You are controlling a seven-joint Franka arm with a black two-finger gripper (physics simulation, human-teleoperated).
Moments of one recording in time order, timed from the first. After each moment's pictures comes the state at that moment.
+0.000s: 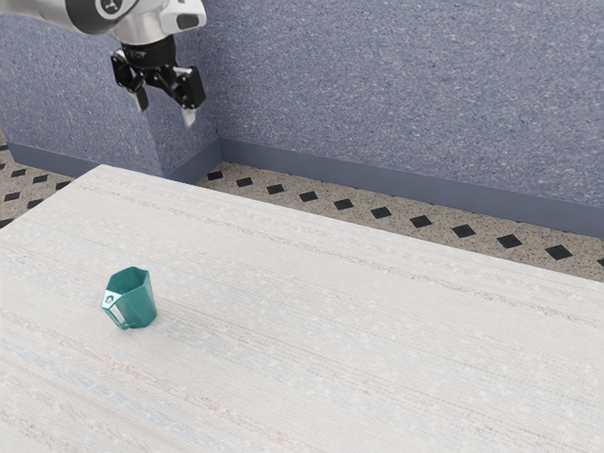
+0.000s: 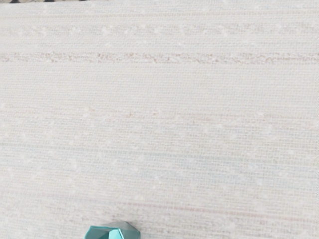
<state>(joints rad) 0.04 0.06 -0.04 -1.45 0.19 1.69 -0.07</state>
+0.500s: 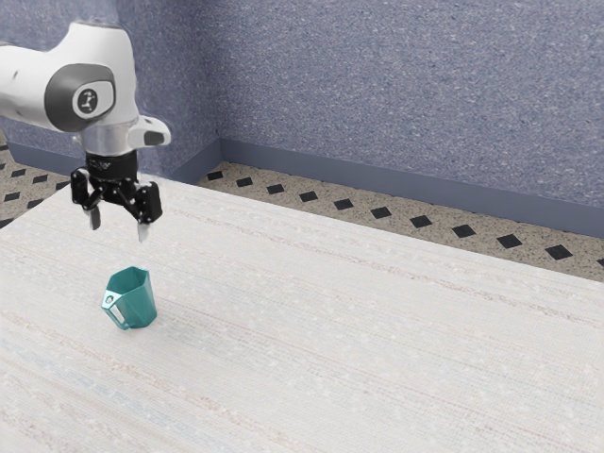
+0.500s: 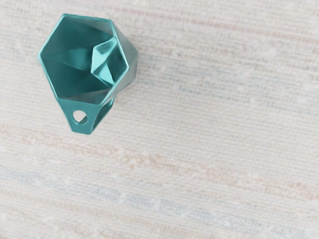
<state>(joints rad) 0.04 -0.12 0.05 -1.96 0.12 1.66 -0.11</state>
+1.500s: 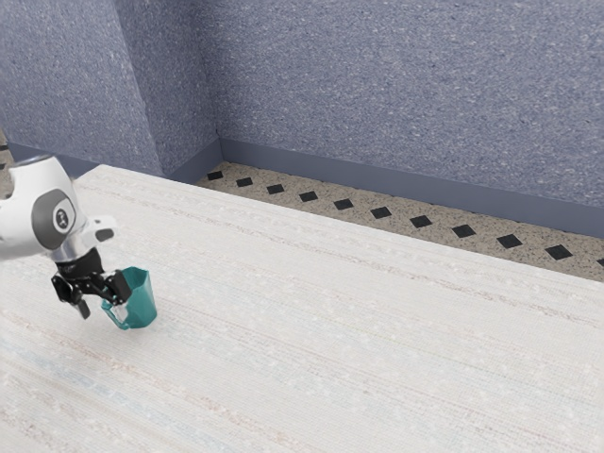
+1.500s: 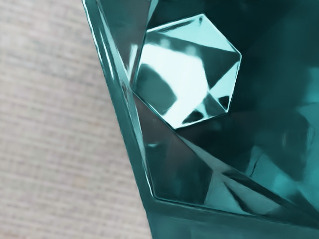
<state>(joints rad) 0.10 0.09 0.33 -2.32 -0.19 2.29 0.30</state>
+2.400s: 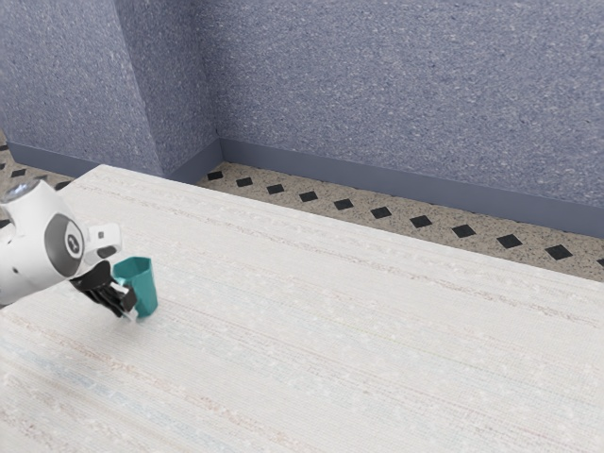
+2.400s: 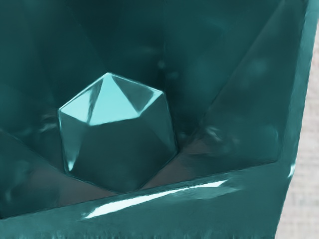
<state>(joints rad) 0.09 0.08 0.27 -2.45 -0.44 2.65 0.70</state>
